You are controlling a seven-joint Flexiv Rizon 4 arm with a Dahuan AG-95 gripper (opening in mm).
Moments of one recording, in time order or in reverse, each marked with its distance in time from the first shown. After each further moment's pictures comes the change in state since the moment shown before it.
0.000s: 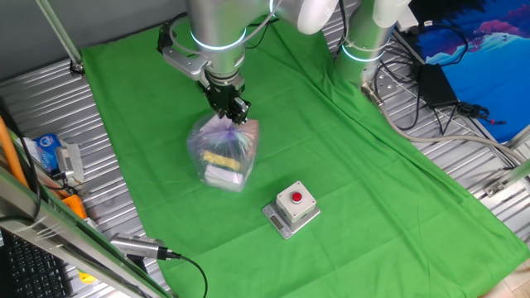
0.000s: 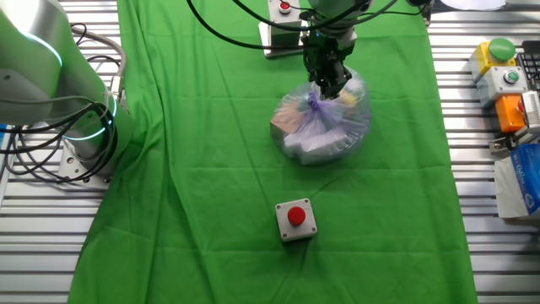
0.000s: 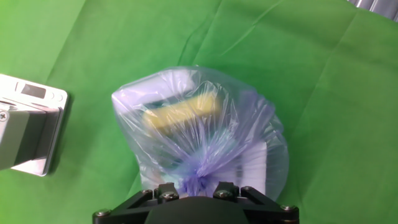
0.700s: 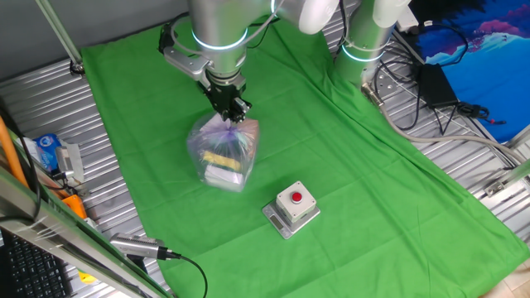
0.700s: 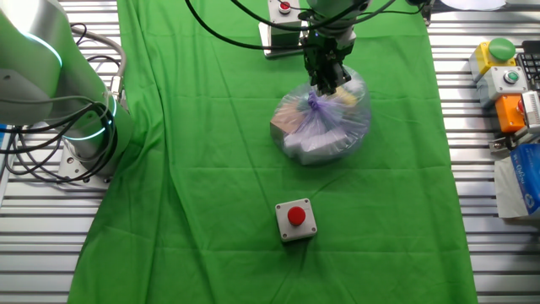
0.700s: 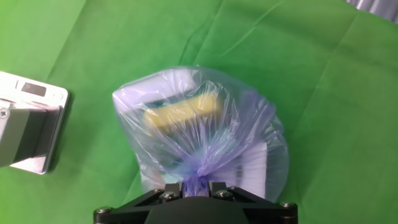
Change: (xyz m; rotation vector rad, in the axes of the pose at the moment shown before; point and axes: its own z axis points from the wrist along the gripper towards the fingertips) arm 0.001 0.000 0.000 0.003 0.000 -0.020
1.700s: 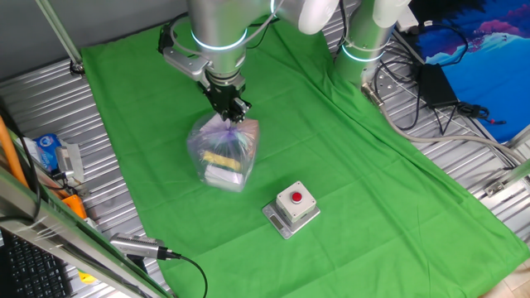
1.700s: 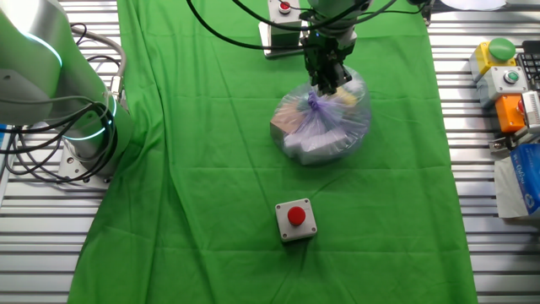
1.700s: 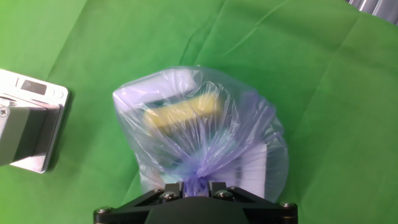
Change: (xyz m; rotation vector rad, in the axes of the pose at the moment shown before) arm -0.001 0.000 0.000 -0.002 -0.002 0.000
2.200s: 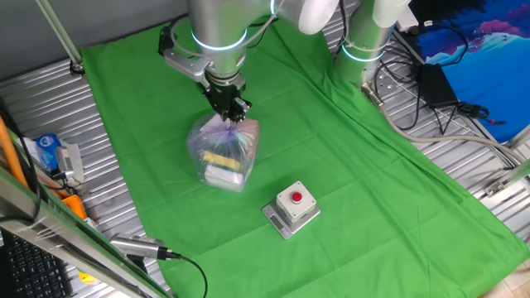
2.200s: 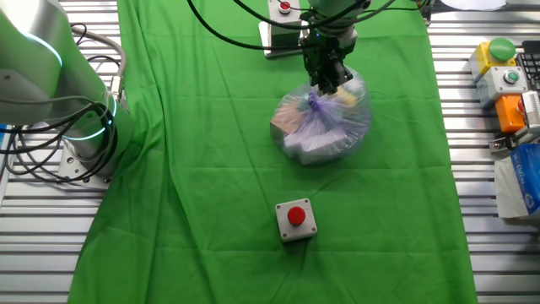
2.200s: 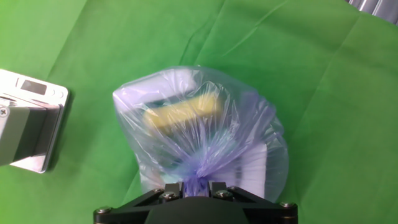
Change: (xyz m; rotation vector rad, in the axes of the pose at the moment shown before) arm 0.001 0.000 0.000 0.008 0.004 -0.073
